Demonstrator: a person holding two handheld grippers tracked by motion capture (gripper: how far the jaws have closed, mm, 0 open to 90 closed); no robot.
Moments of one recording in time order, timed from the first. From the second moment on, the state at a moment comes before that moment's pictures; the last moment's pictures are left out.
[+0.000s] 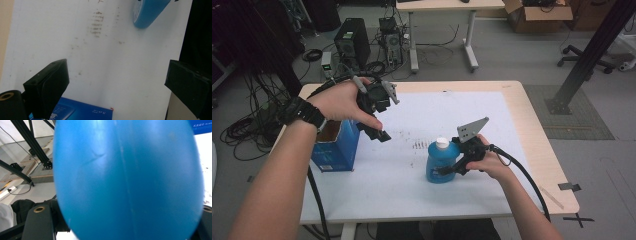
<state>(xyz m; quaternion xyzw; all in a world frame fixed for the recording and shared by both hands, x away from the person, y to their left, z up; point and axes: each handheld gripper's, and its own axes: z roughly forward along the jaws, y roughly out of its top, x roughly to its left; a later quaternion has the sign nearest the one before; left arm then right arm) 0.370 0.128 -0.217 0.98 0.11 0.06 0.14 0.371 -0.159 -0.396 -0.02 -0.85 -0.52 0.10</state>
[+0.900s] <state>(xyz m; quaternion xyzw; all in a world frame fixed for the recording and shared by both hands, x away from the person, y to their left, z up) 0.371 0.126 -0.218 0.98 0.11 0.06 0.14 0.372 -0.162 -0.397 -0.03 -0.85 -0.53 0.08</state>
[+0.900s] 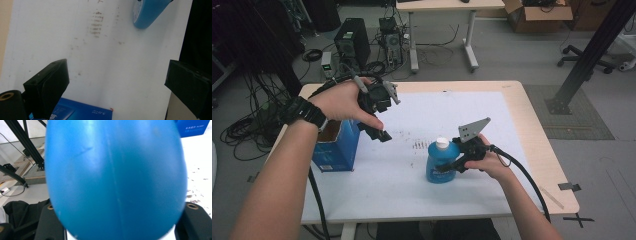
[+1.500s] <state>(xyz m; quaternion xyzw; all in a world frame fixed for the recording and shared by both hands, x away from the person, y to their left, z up) 0.367 0.124 -0.204 0.98 0.10 0.06 0.15 0.377 -0.163 -0.374 -0.04 -0.85 -0.52 0.06</state>
